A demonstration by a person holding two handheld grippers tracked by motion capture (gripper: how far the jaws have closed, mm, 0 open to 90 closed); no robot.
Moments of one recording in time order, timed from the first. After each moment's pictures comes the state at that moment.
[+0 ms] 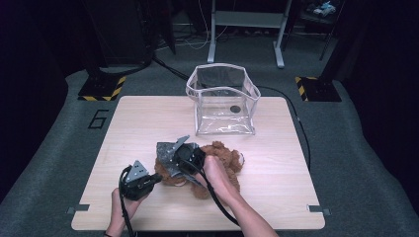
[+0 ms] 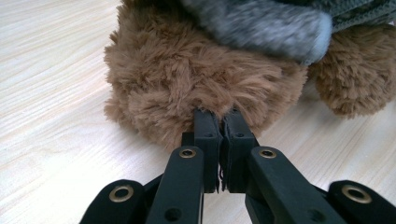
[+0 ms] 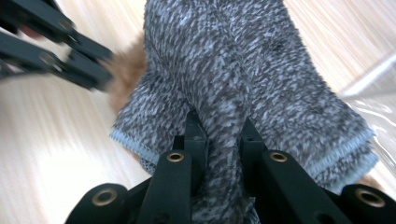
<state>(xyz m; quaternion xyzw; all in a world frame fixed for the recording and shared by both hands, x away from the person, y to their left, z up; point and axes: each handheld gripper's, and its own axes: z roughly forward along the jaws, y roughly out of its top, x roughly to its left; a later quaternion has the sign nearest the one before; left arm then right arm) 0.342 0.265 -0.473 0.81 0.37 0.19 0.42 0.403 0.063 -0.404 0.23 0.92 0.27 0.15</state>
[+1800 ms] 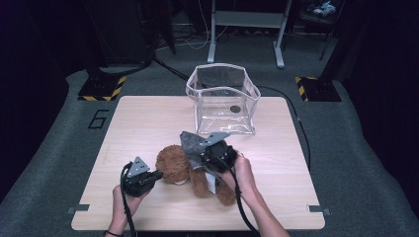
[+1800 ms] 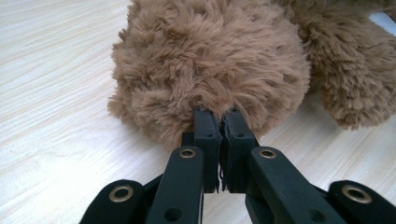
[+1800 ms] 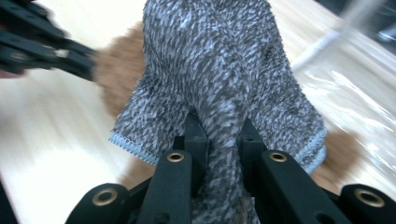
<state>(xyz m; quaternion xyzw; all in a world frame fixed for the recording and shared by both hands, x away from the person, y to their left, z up) 0.349 0.261 -0.464 0.81 0.38 0.19 0.41 0.387 -0.011 -0.374 0.28 0.88 0.35 0.17</state>
